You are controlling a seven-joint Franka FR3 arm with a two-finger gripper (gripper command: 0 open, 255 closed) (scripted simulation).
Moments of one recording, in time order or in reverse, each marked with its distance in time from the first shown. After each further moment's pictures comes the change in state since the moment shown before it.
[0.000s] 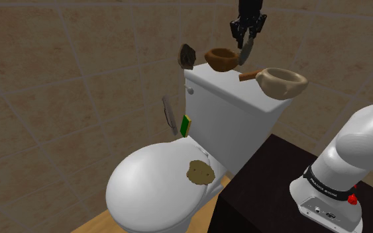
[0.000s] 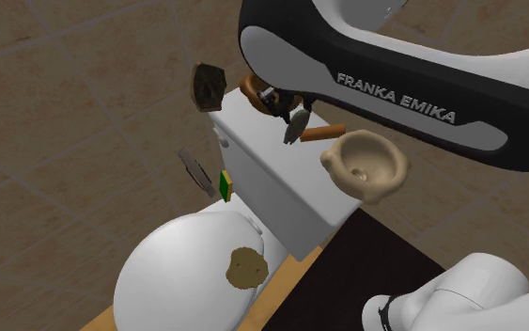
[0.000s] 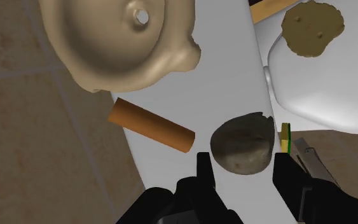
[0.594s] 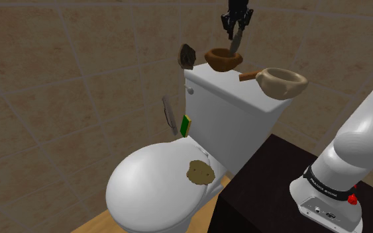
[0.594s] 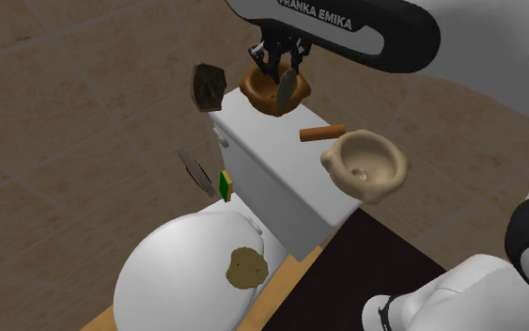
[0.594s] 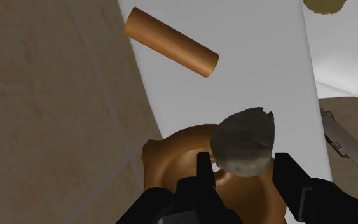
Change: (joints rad) arm -0.047 0.314 -0.060 0.353 -0.019 -0.020 -0.108
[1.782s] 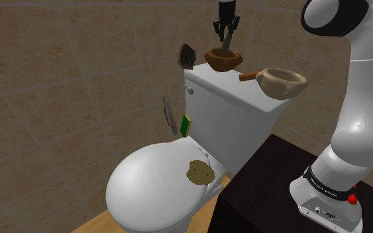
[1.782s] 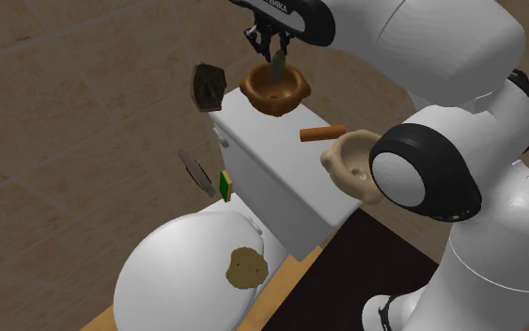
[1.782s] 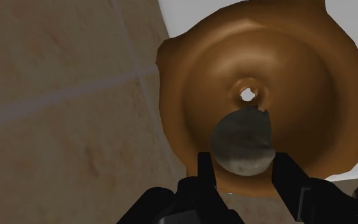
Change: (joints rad) arm -0.069 0.426 -0.042 0.481 0.017 -0.036 -0.116
